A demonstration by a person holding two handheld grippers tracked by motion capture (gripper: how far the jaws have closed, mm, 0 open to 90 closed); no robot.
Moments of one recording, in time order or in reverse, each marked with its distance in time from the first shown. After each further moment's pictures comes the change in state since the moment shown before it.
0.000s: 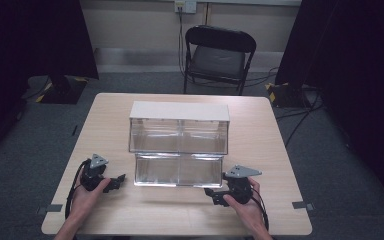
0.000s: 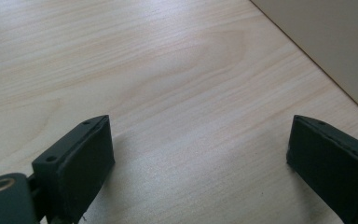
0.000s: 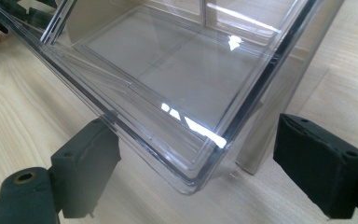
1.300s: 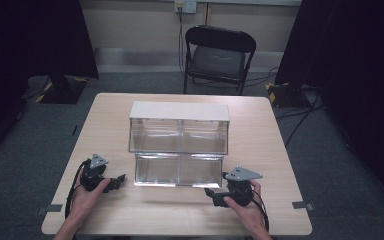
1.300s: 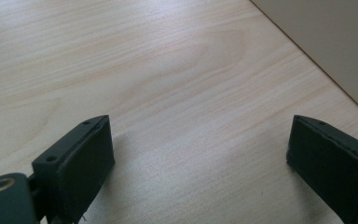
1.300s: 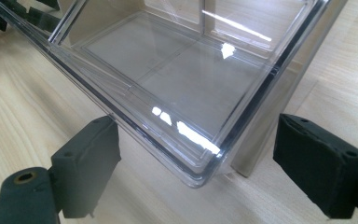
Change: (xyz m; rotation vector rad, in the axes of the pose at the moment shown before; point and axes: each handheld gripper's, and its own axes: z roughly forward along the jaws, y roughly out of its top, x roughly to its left) left arm 0.001 0.000 -0.001 0.005 0.000 0.009; right arm 0.005 -0.001 -0.005 -0.031 -0.027 -0.046
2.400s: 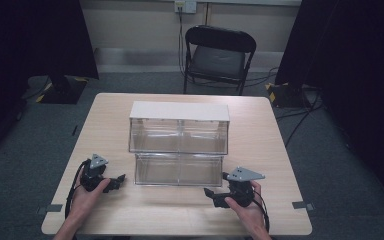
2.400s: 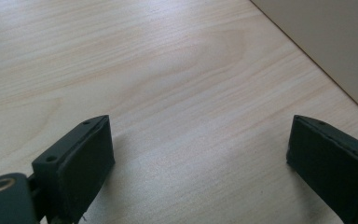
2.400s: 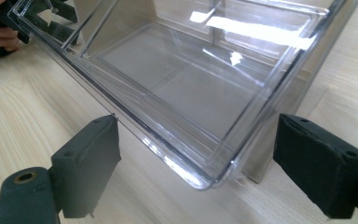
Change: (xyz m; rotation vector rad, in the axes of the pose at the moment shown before) left arm 0.000 0.000 0.000 -0.003 -0.002 -0.007; right arm 0.002 0.002 -0.005 -0.032 0.042 0.015
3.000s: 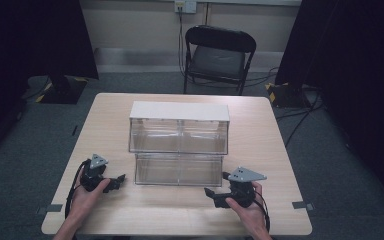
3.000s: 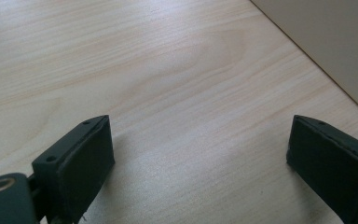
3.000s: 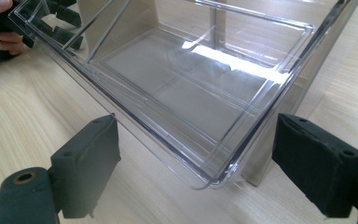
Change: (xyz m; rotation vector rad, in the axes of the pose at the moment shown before) left arm 0.000 0.000 0.000 -0.001 -0.001 -0.001; right arm 0.001 0.002 -0.005 -0.018 -0.001 -0.012
